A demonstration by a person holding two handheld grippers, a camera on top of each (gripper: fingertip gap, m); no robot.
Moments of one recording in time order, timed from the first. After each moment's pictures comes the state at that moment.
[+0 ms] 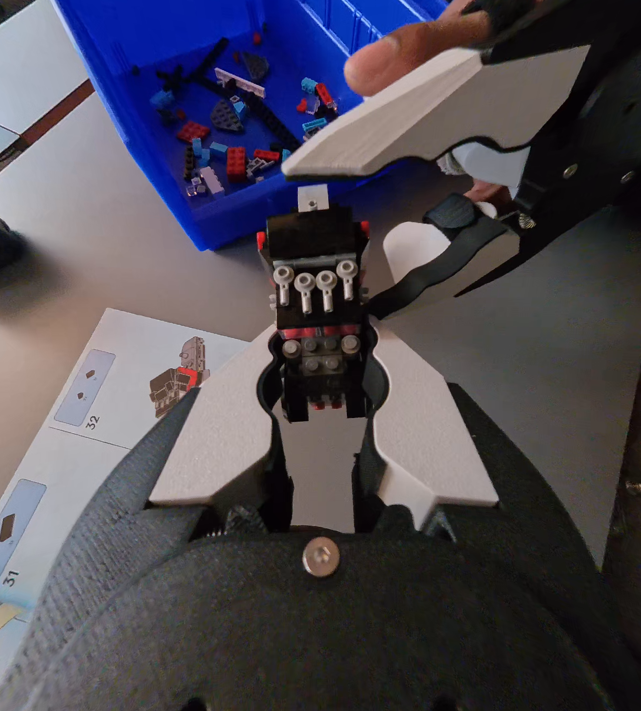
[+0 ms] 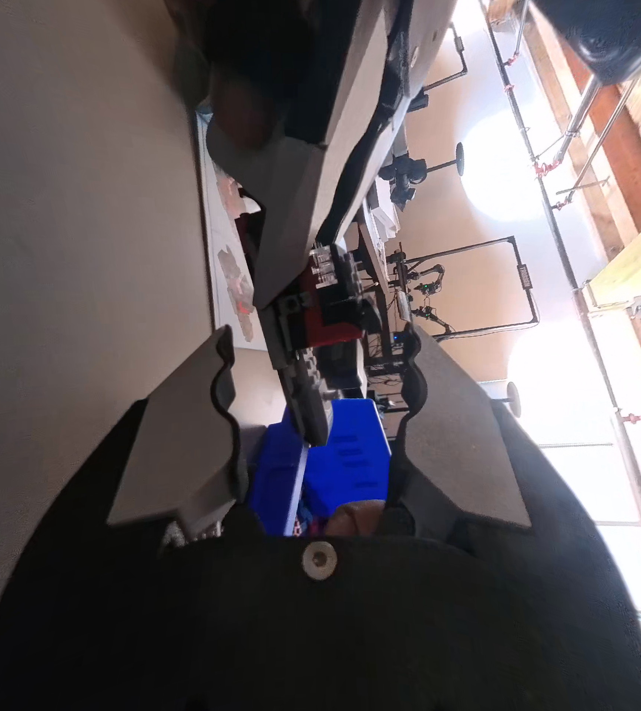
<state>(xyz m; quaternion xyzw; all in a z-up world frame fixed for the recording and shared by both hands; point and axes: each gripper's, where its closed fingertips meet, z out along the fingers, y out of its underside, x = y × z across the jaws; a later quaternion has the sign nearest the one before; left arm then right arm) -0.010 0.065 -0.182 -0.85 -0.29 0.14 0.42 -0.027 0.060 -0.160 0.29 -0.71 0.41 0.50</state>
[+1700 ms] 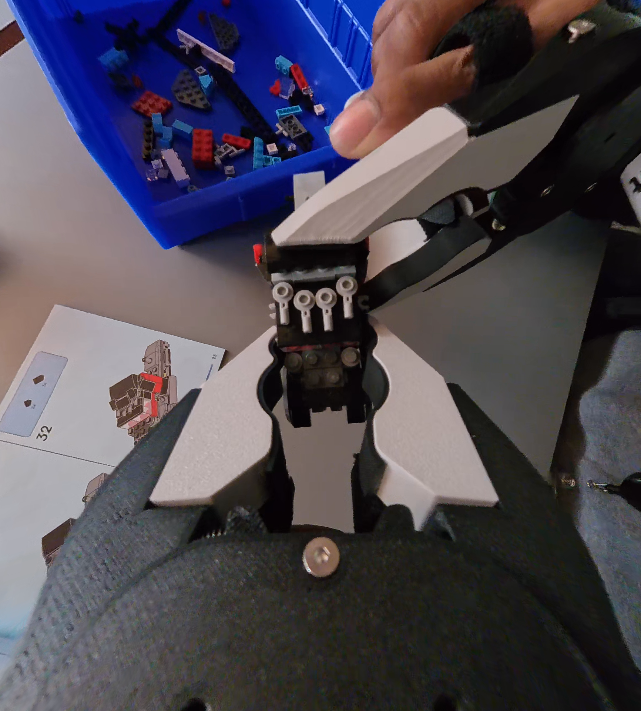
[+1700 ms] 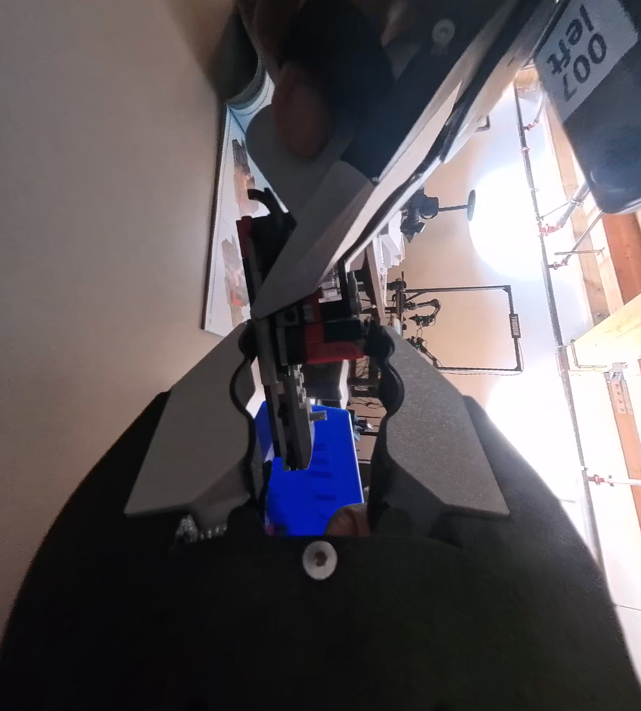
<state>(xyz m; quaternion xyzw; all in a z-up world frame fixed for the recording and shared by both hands) -0.007 0.080 -0.177 -0.86 -0.31 0.07 0.40 -0.029 0.055 -0.155 0.37 -0.69 0.37 0.50</state>
